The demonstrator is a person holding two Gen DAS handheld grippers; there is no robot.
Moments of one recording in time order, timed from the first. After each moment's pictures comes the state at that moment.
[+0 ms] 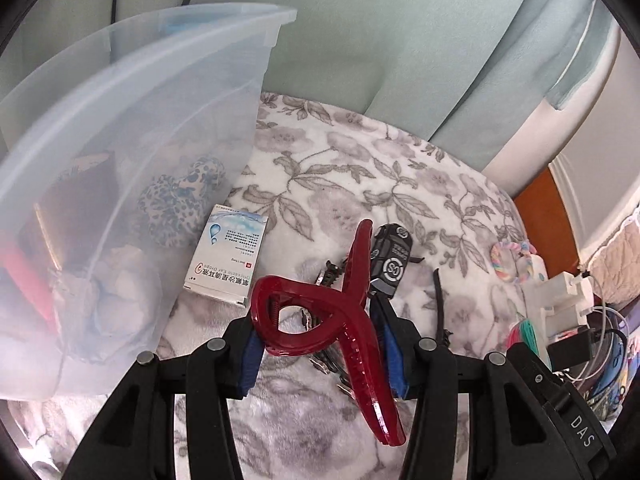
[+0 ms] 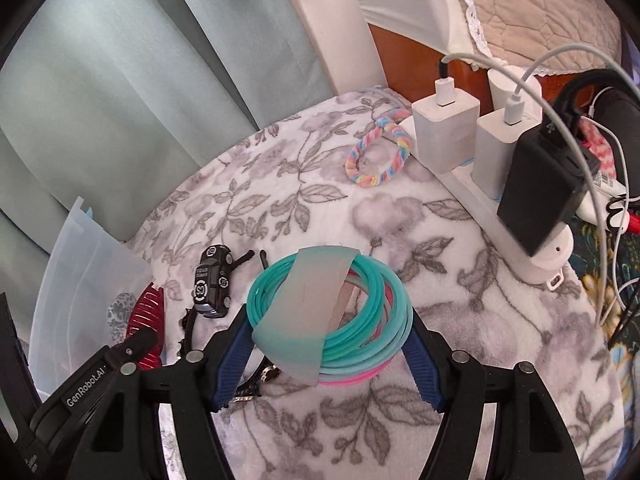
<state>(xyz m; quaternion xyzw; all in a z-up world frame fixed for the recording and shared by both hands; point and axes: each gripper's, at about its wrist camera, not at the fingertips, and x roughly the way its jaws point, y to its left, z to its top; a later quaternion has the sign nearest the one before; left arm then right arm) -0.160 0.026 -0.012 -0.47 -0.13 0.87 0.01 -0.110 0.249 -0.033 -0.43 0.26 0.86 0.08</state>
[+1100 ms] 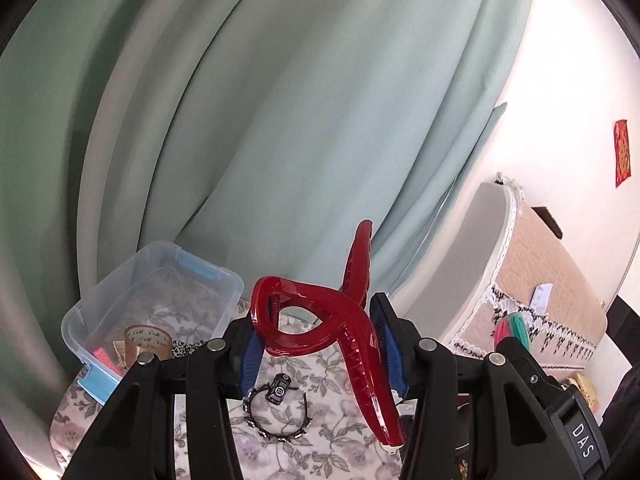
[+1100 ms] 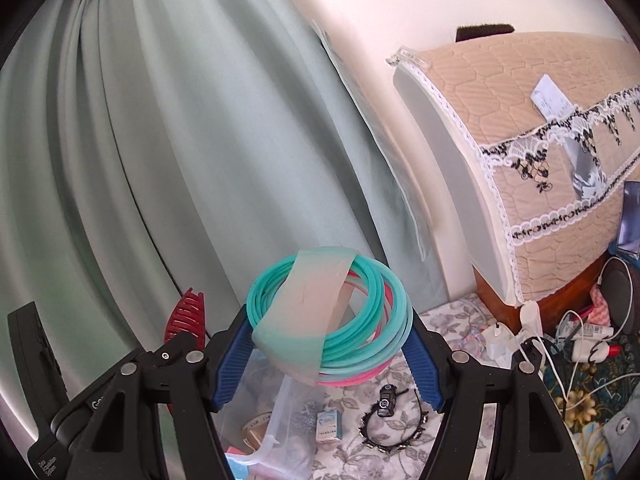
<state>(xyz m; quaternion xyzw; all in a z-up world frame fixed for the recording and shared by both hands) -0.014 -0.025 0.241 -0.19 -0.21 0.96 0.08 0.043 0.187 0.240 -0.13 0.23 0.96 -0.02</state>
